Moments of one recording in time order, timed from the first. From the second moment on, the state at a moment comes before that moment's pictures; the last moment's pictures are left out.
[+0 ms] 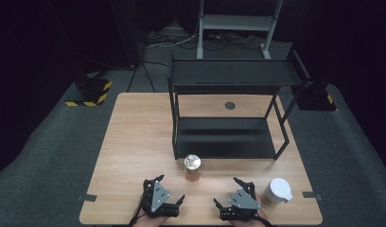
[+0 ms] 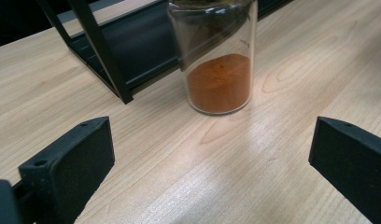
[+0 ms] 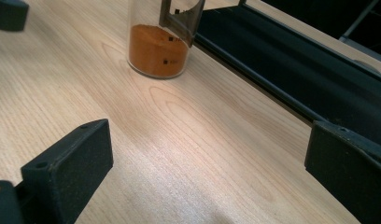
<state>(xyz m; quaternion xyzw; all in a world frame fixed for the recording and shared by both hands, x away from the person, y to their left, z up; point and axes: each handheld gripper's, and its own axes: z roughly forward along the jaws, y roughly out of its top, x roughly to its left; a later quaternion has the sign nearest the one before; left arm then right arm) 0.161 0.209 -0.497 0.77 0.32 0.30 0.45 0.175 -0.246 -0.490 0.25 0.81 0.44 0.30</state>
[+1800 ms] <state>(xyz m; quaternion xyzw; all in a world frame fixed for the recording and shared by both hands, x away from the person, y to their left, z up) 0.175 0.203 -0.469 0.73 0.34 0.29 0.52 0.180 -0.259 -0.493 0.25 0.80 0.47 0.28</state>
